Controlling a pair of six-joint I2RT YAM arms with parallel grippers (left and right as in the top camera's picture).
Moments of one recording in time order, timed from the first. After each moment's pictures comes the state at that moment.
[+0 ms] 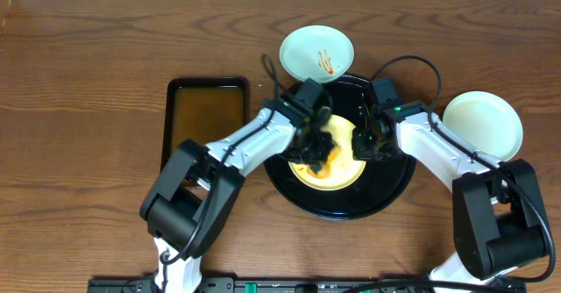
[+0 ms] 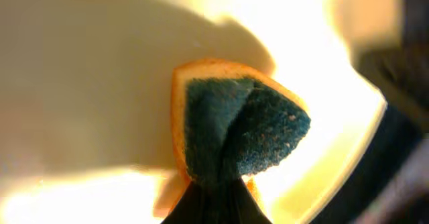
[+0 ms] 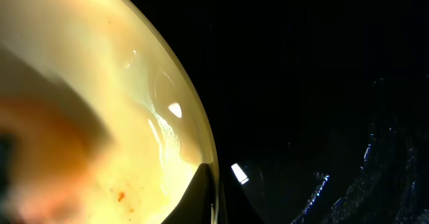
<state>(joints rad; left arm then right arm) -0.65 1.98 1.29 -0.66 0.42 -0.39 0.32 1.79 1.05 -0.69 -0.07 0.34</state>
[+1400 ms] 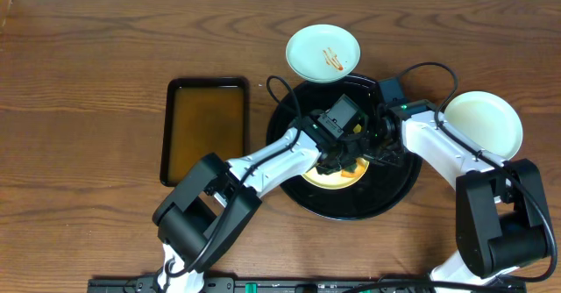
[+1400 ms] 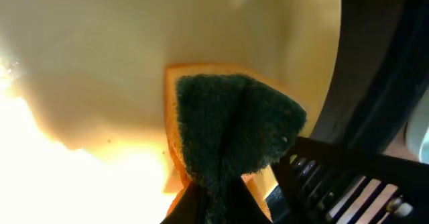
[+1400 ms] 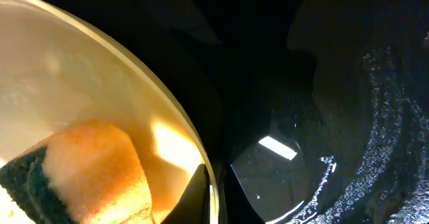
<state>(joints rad) -0.81 1.98 1.28 -0.44 0.23 -1.20 0.28 1.79 1.05 -0.74 -0.10 0.63</state>
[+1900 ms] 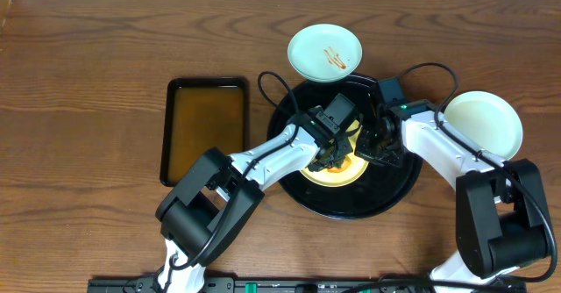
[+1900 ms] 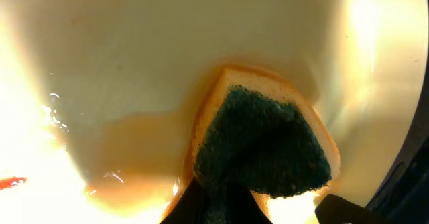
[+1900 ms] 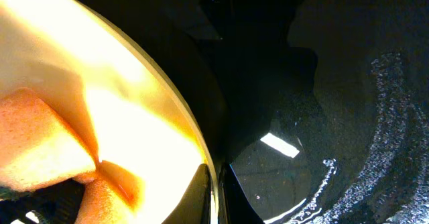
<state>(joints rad) -0.78 2.01 1.29 -0.50 0.11 -1.20 0.28 1.79 1.05 -0.74 -0.11 0.64</state>
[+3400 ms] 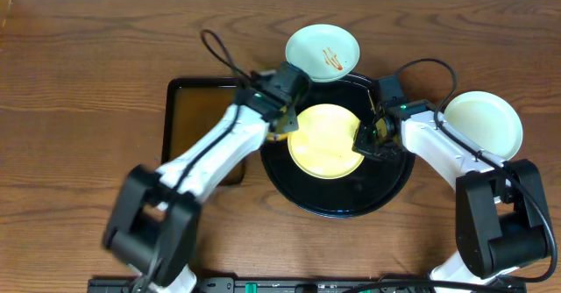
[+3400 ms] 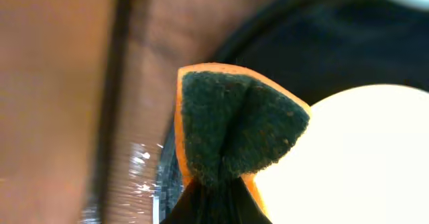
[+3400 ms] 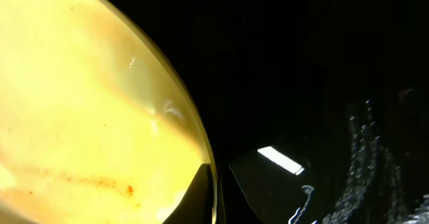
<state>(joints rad) -0.55 1.78 1.28 -0.71 -0.17 -0.71 0.29 1.79 1.05 -0.67 -0.11 0.60</state>
